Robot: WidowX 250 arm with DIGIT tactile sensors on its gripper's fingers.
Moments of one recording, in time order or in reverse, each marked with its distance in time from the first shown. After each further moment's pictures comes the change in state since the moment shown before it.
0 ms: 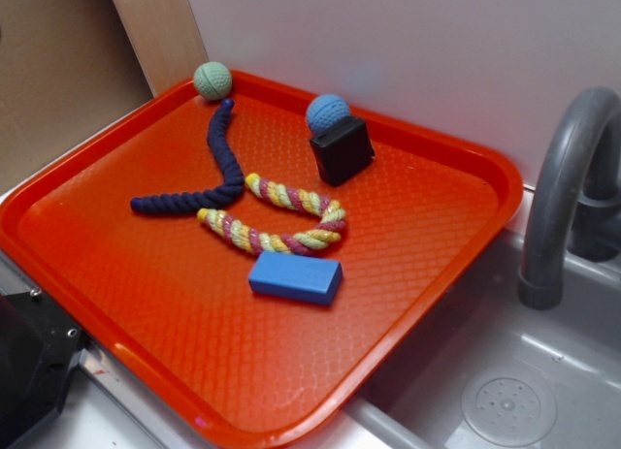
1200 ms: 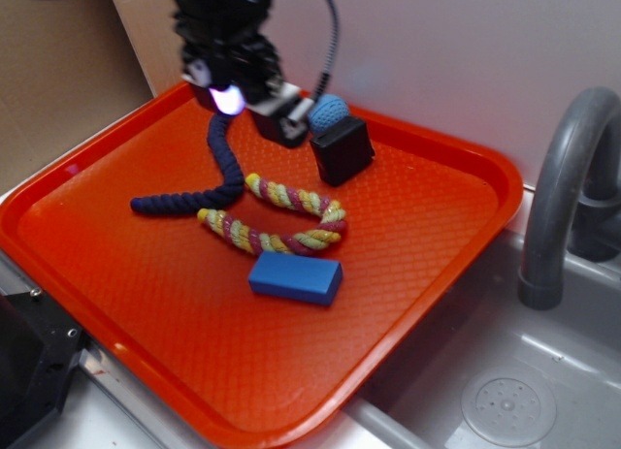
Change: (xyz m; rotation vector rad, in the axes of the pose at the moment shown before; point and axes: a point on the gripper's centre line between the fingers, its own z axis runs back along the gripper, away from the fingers) arm 0.137 -0.024 -0.163 0.008 -0.009 0.004
